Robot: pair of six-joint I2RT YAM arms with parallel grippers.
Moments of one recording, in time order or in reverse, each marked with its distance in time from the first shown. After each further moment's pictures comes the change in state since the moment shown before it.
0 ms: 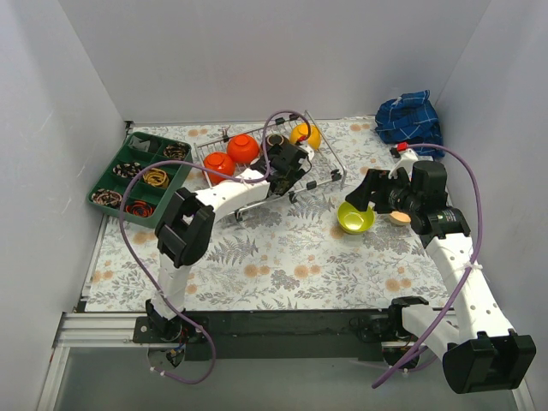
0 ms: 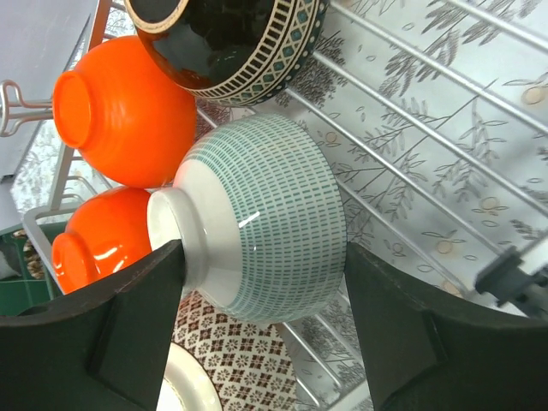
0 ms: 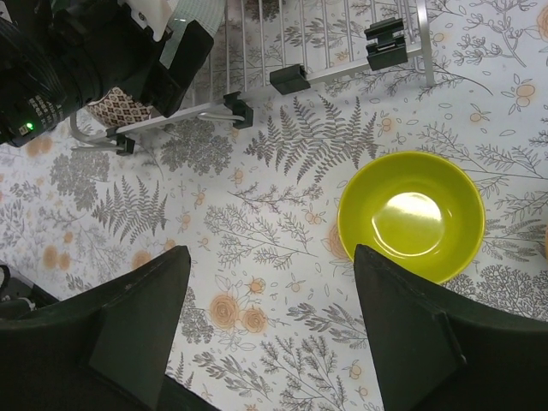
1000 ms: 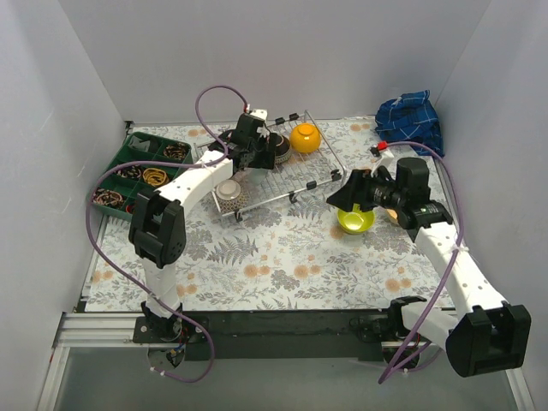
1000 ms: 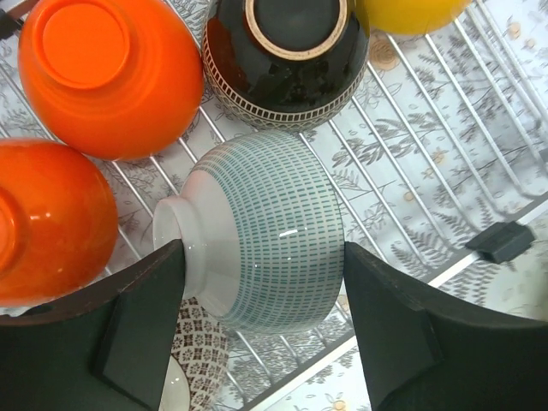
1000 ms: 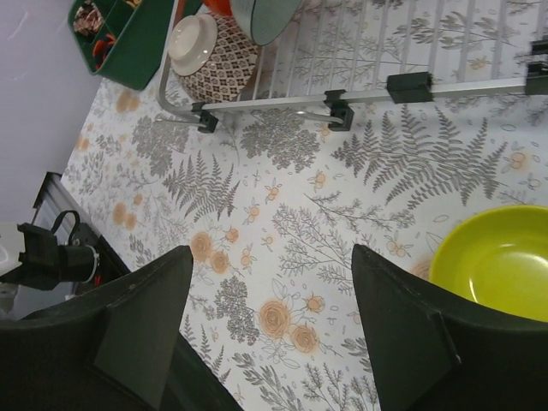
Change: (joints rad) left arm 0.229 -0.132 0.021 -0.054 0.413 -0.524; right arm 0.063 0.098 -0.056 0.199 -0.209 0.053
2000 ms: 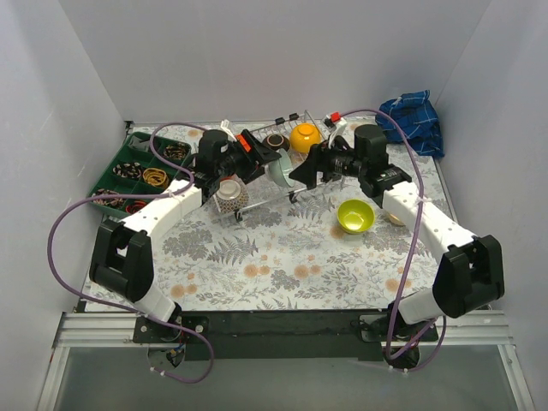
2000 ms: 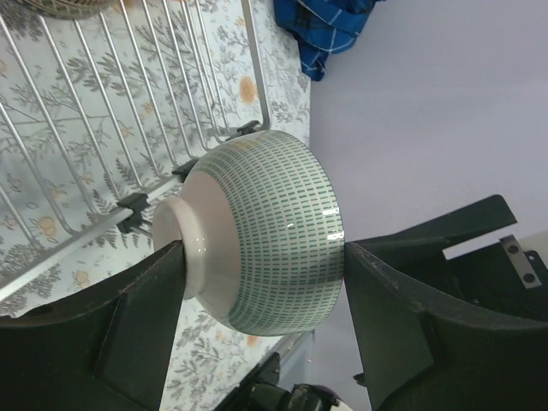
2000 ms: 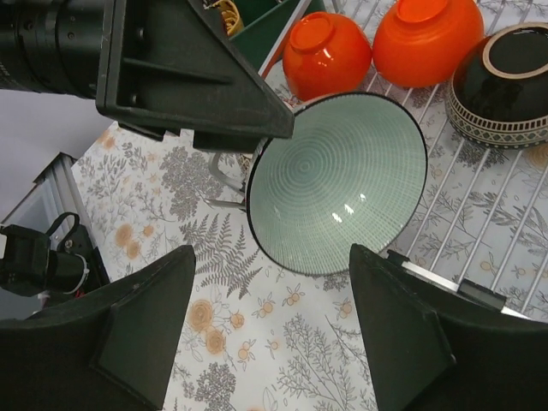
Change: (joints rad) left arm 0.101 -0.349 -0.471 0.463 0.508 -0.822; right arm 0.233 0.376 0.286 0.266 -0.013 -0.056
